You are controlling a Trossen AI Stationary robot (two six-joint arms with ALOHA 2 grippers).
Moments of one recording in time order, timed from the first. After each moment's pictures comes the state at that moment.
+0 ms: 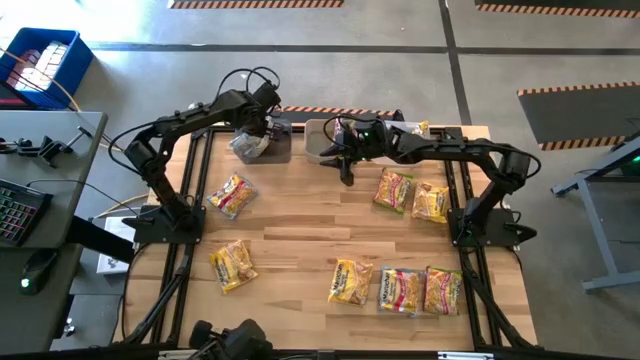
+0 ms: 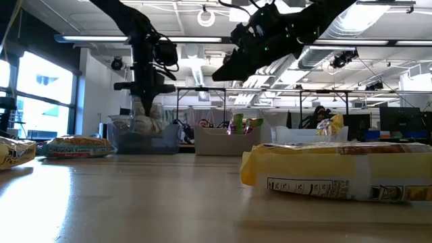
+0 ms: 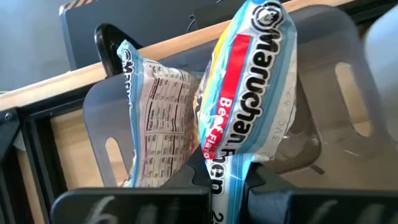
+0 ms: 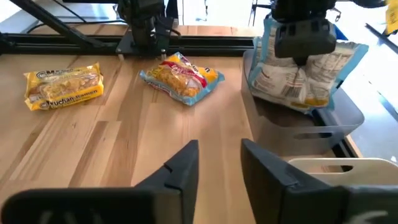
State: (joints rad) left arm 0.79 1.71 1.34 -0.91 -0.28 -0.44; right arm -0.43 1.66 1.11 0.10 -0.39 -0.23
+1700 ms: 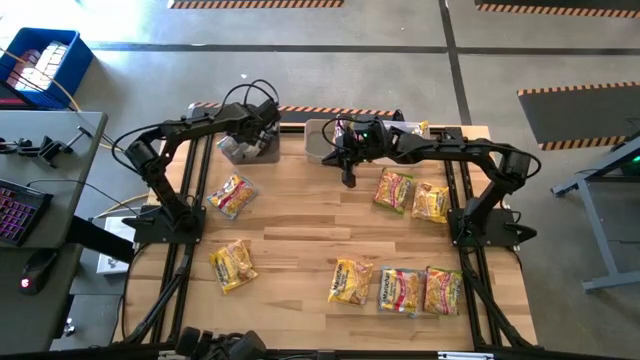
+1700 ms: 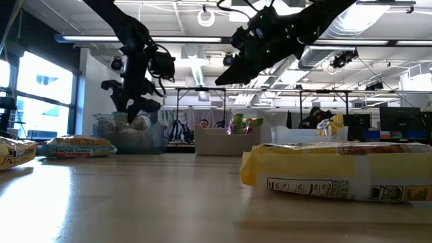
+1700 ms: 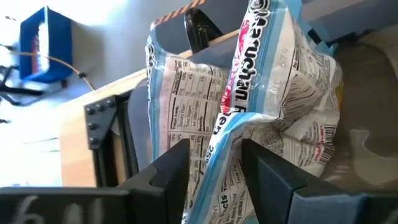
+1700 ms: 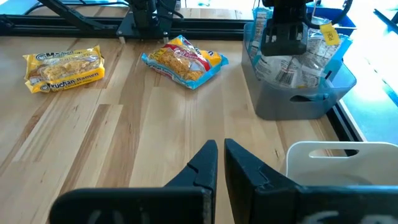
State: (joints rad) left arm 0.75 1.71 1.20 -0.91 -0.61 -0.46; right arm -0.43 1.66 1.11 0.04 -0.39 -0.26
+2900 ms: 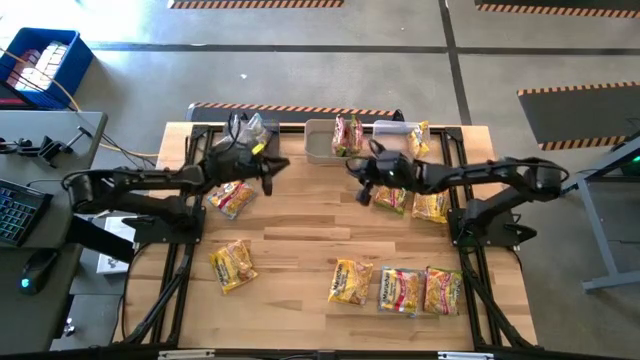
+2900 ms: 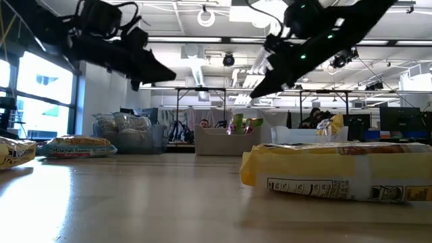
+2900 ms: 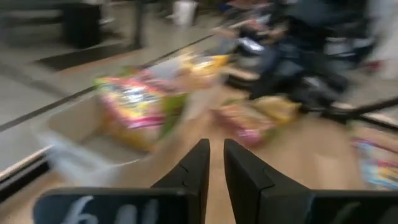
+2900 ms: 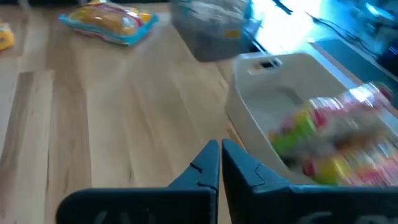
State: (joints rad) left arm 0.45 1.14 0.38 0.58 0.11 -0.15; right arm -0.25 1.38 0.69 0.20 0.18 -0.07
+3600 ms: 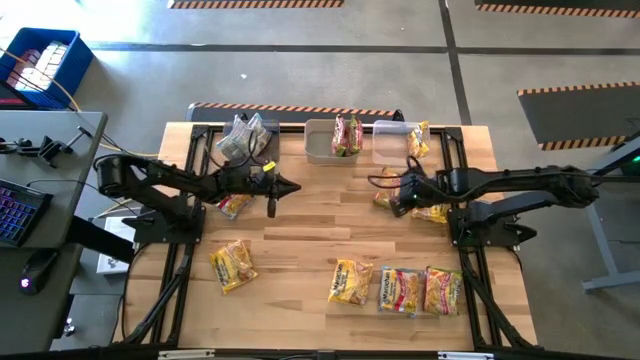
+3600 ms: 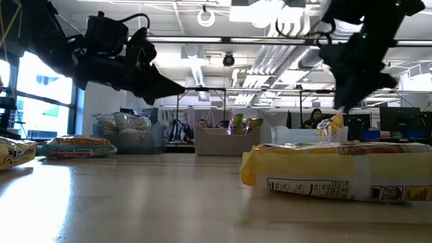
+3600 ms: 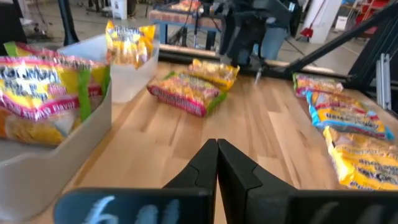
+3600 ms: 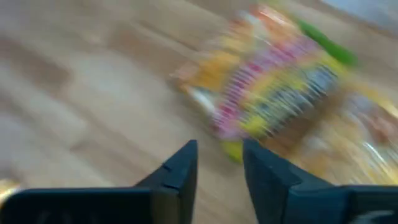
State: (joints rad) left arm 0.34 1.43 0.32 0.92 0.27 -0.05; right arm -0.08 1.04 0.72 -0.84 0.24 0.98
